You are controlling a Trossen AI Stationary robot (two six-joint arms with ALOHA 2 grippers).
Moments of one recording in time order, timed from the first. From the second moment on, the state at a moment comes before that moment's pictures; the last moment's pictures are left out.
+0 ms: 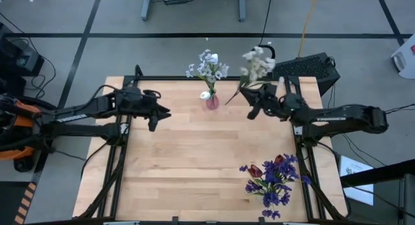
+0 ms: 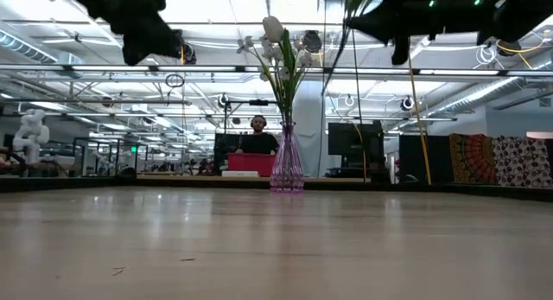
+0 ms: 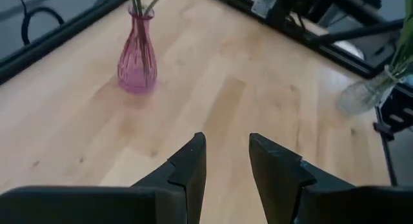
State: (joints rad) left arm 0.27 0.79 0.78 -0.54 0.13 -0.31; right arm -0.20 0.99 0.49 0.72 0.23 0.23
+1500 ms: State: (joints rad) left arm 0.37 0.75 0.55 -0.20 0.23 -0.31; right arm -0.30 1.41 0.80 0.77 0.35 0.08
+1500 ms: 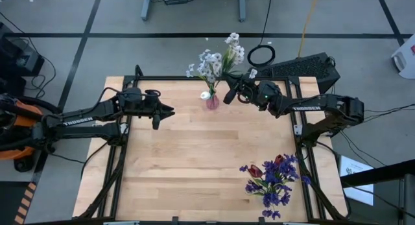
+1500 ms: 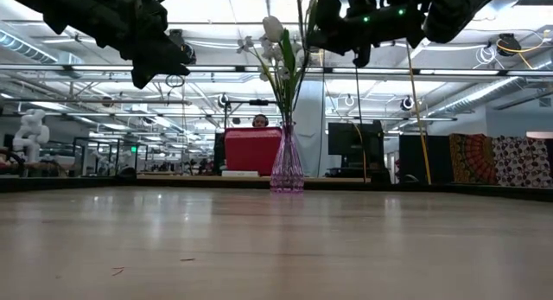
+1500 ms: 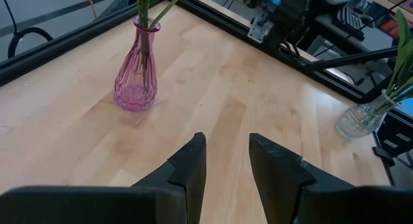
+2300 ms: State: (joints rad) left arm 0.37 0.75 0.55 -0.20 0.24 -0.31; right arm -0.30 1.53 0.80 0.76 0.33 0.11
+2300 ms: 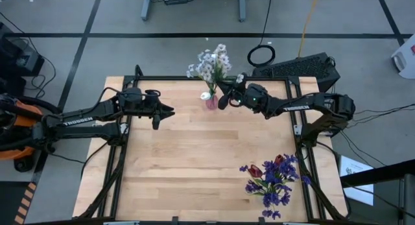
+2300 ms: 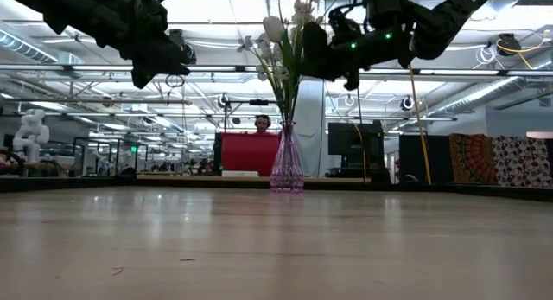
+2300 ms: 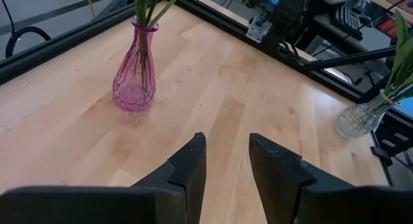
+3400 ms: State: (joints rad) left arm 0.37 0.75 0.55 -0.23 0.24 -0.33; right arm -0.30 1.69 0.80 0.70 0.28 0.20
